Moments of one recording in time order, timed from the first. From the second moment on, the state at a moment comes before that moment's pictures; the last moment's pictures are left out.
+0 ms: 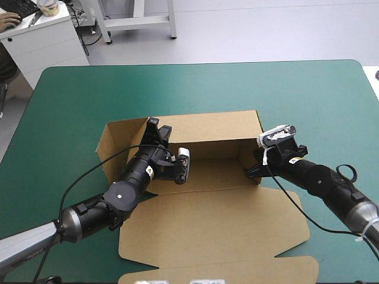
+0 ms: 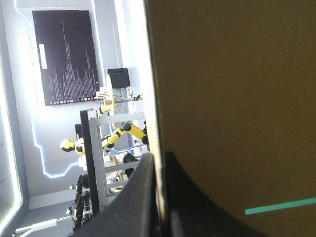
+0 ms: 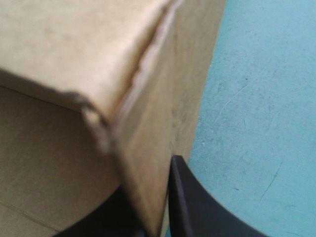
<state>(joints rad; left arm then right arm) -0.88 1.33 -0.79 1.75 0.49 -0.46 0.33 1.23 -0.70 0.76 0.20 -0.82</state>
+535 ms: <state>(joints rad) -1.00 1.34 -0.78 1.72 0.64 -0.48 0.33 1.27 -0.70 0.78 0.04 -0.81</state>
